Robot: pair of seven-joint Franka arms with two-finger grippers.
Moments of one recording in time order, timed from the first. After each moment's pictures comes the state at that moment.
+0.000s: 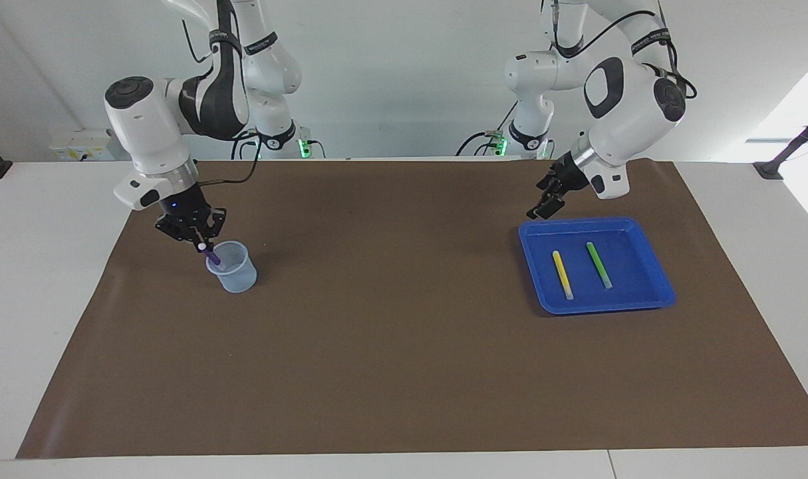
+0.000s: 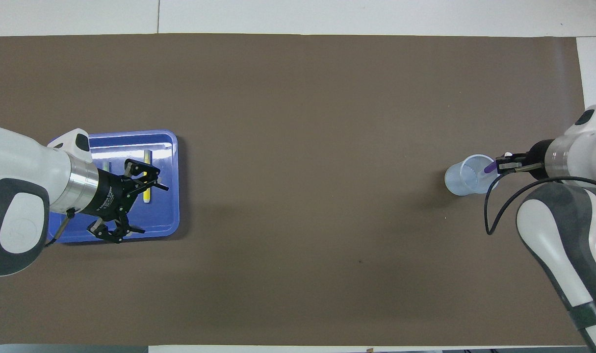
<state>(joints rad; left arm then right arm) 0.04 -0.14 -0.21 -2.13 -0.30 1.83 -1.01 -0.38 -0.08 0.30 -2.20 0.04 2.29 -0.23</state>
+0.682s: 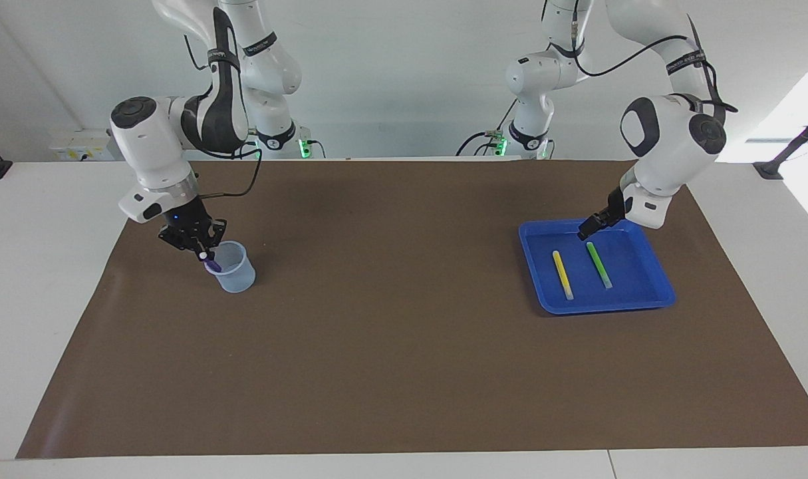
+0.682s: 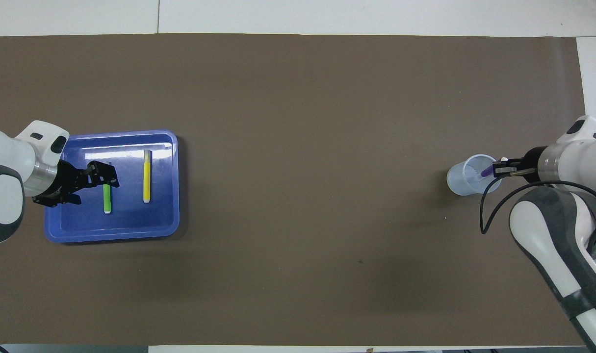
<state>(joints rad) 0.21 0.02 -0.20 -2.14 -0.08 2.06 -0.25 -0.40 -0.06 0.30 -2.26 0.04 2.37 -0.23</state>
